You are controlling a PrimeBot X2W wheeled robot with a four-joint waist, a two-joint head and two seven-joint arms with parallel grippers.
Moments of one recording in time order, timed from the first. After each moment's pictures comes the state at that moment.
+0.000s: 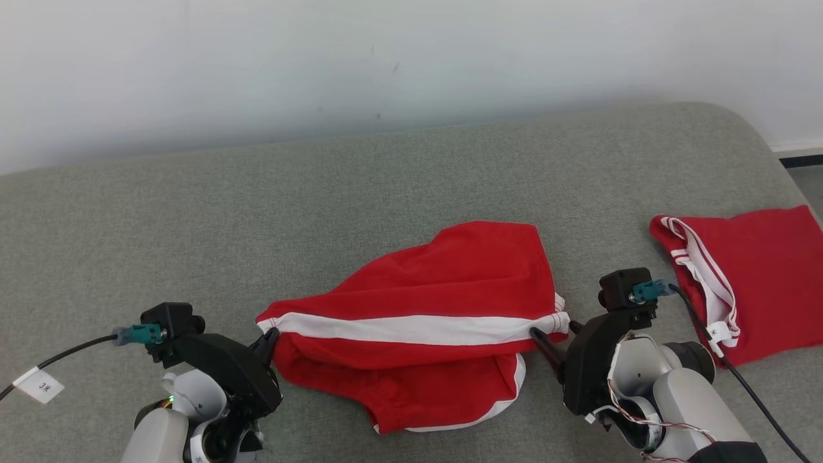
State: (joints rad) left arm -0.39 0.12 -0.11 0.50 -0.74 -0.05 0.39; right arm -0.40 -0.12 0.19 0.45 0.36 0.13 0.54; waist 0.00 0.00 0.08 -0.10
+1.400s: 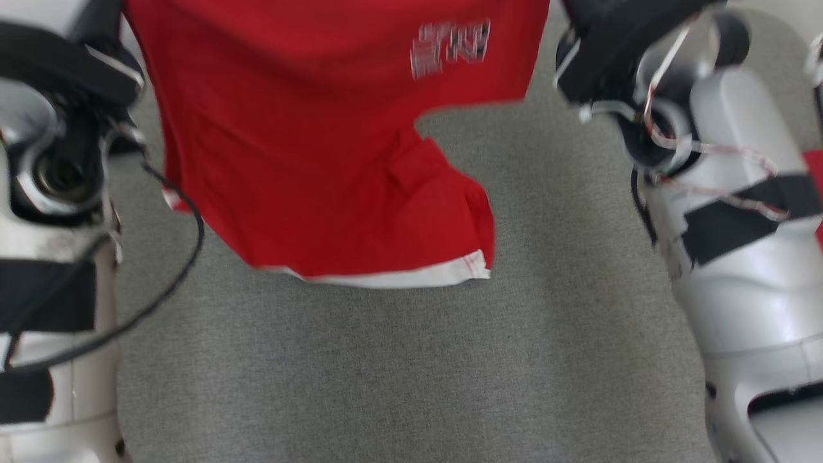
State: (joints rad) left arm -0.96 0.18 0.05 0.39 -0.87 -0.02 0.31; right arm -1.08 -0.08 0.21 0.54 0.52 0.13 0.27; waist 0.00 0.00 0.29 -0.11
